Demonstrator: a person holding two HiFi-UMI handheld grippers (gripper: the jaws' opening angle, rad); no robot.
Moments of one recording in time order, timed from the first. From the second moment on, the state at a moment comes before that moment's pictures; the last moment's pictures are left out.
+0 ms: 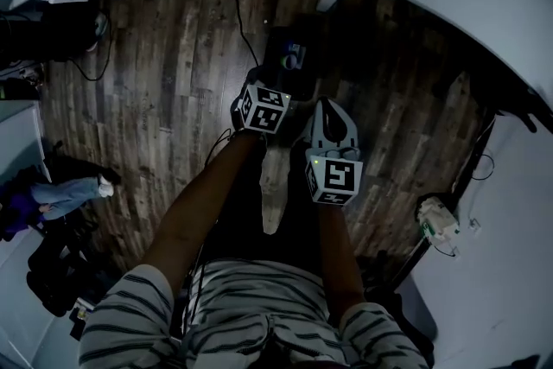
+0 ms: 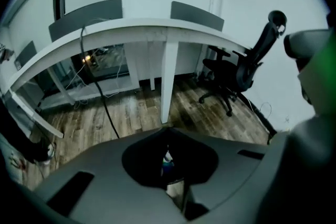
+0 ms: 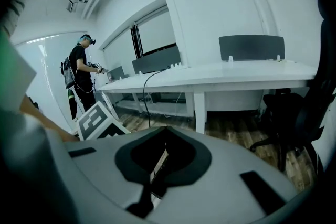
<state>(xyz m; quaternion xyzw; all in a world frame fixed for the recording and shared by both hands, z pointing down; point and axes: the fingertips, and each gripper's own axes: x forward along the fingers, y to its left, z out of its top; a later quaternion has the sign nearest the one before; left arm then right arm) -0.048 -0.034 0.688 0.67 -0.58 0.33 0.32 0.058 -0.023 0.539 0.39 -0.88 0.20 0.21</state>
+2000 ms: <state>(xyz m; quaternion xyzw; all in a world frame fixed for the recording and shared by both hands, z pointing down) -0.065 -0.025 0.298 0.73 -0.66 0.13 0.12 0.016 -0.048 0.270 0.35 -0.93 0.10 0.09</state>
